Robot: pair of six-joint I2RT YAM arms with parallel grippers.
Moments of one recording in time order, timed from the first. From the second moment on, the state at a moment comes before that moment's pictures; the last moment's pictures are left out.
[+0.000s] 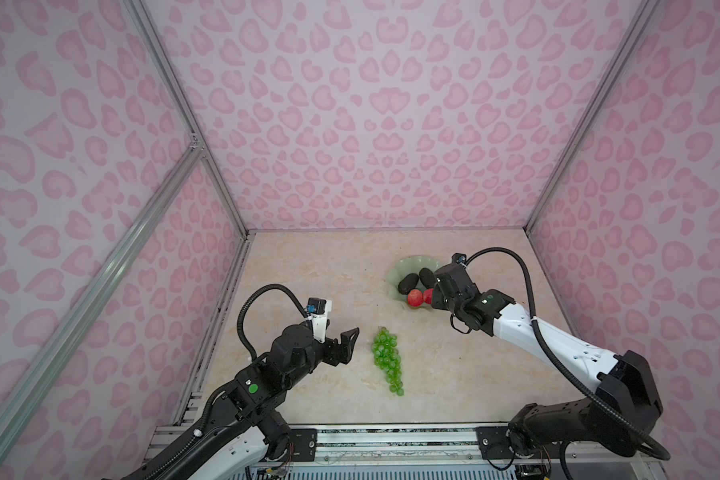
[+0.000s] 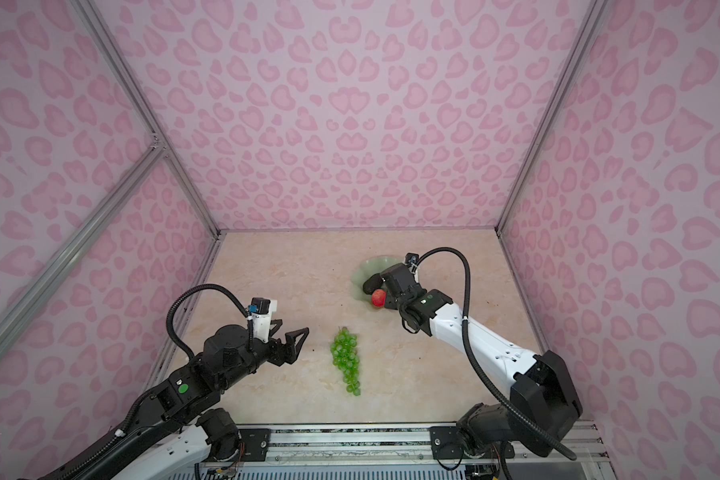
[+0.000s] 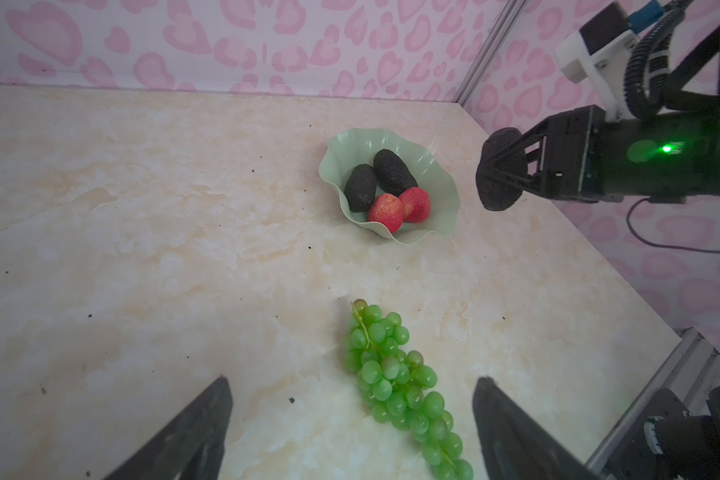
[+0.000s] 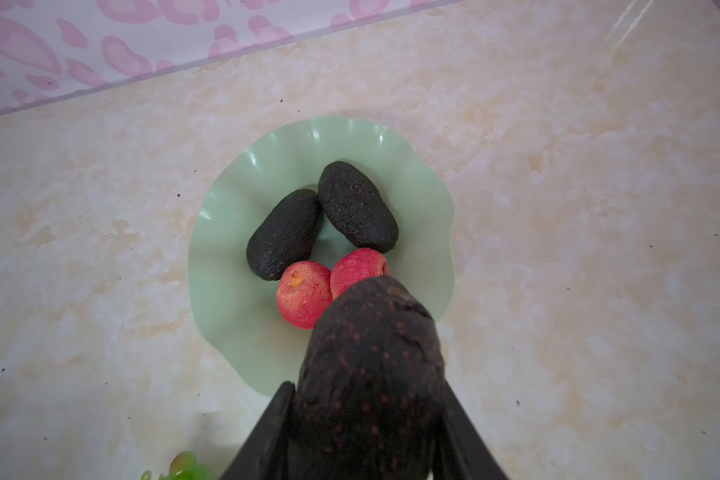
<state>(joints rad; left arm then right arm) -0.76 0.63 0.59 -0.39 -0.14 -0.39 0.58 1.43 1.06 -0.49 0.38 0.65</state>
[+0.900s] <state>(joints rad) -0.76 0.69 0.62 -0.37 -0.13 -0.37 0.51 1.70 1.06 -0.24 0.12 0.88</state>
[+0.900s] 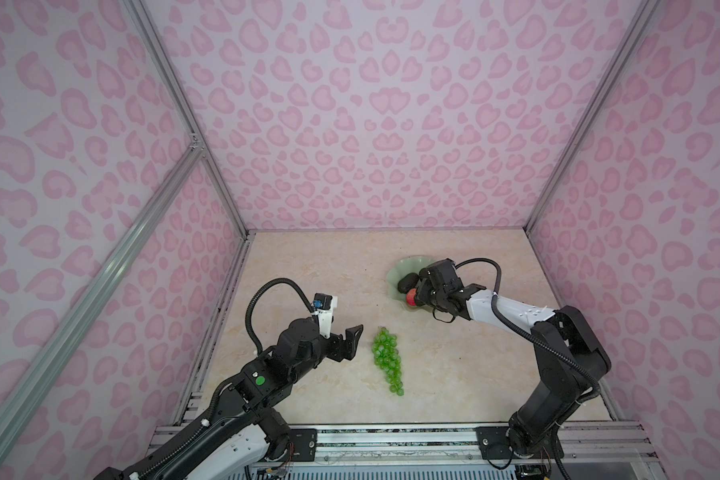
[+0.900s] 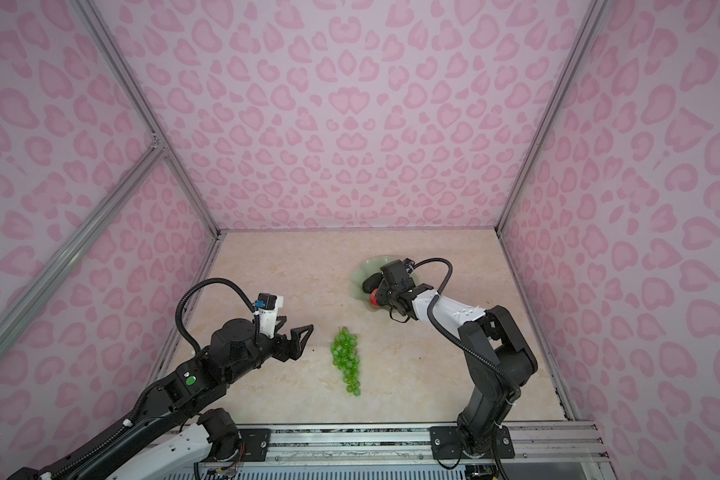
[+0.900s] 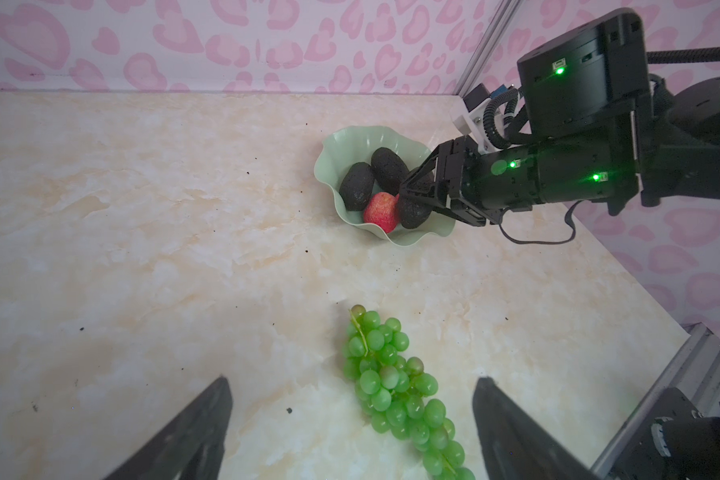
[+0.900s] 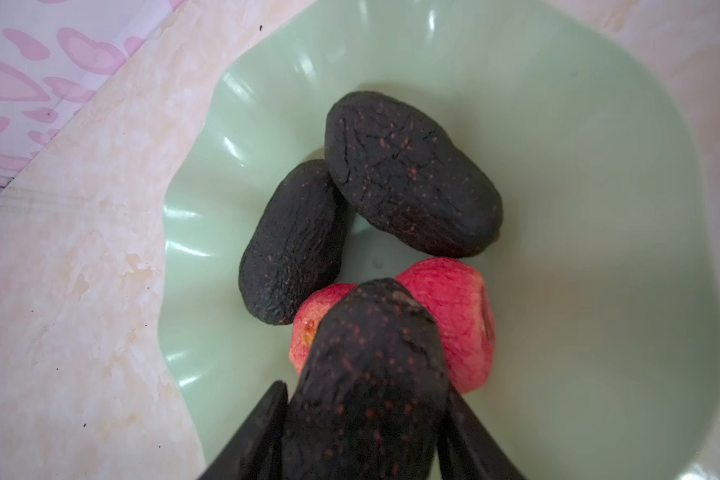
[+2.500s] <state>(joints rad) -0.76 0.56 0.58 -0.40 -0.16 -0.38 1.06 1.68 0.83 -0.01 0.29 0.85</state>
